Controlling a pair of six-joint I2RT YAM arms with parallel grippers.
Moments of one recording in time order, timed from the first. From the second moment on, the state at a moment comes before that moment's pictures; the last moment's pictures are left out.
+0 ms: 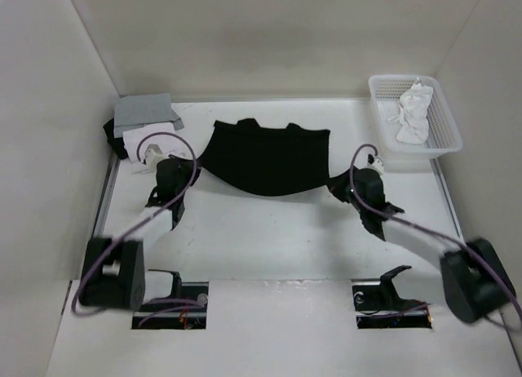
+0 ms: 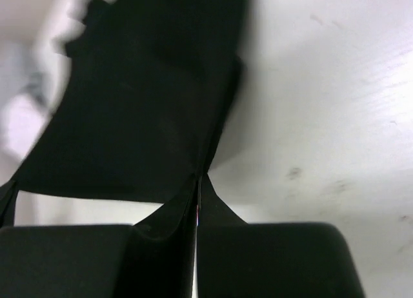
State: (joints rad) left arm -0.11 1.39 0.50 0.48 -0.12 -1.02; right arm 0.40 1.31 0.47 0.35 0.12 0.94
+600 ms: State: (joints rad) left arm -0.28 0.34 0.82 -0.17 -0.17 -0.92; right arm 0.97 0.37 0.94 -0.52 0.53 0.81
